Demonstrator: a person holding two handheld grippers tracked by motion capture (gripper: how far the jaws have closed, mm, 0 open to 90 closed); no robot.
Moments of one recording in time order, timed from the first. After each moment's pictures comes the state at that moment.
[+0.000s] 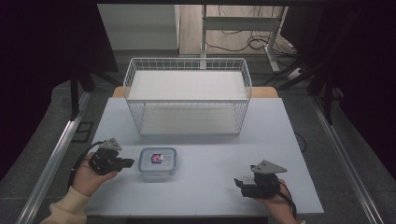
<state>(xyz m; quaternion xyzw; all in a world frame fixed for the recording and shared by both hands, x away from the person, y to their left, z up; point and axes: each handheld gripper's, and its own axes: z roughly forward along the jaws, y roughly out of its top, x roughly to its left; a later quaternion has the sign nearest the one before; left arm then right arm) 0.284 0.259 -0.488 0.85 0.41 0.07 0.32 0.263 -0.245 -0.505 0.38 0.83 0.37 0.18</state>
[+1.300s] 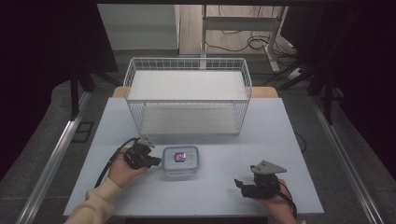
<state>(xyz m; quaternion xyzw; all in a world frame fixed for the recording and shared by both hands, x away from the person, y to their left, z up) 0.321 0.173 -0.504 0.88 0.37 0.04 0.30 0.262 -0.244 -0.505 0.37 0.83 0.37 0.18</state>
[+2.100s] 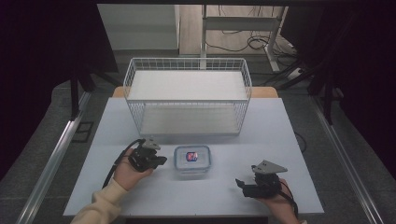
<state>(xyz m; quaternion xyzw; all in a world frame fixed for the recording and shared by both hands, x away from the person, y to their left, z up) 0.300 0.161 -0.491 0.87 0.36 0.08 0.33 0.265 -0.249 -0.507 0.37 0.84 0.36 0.18</state>
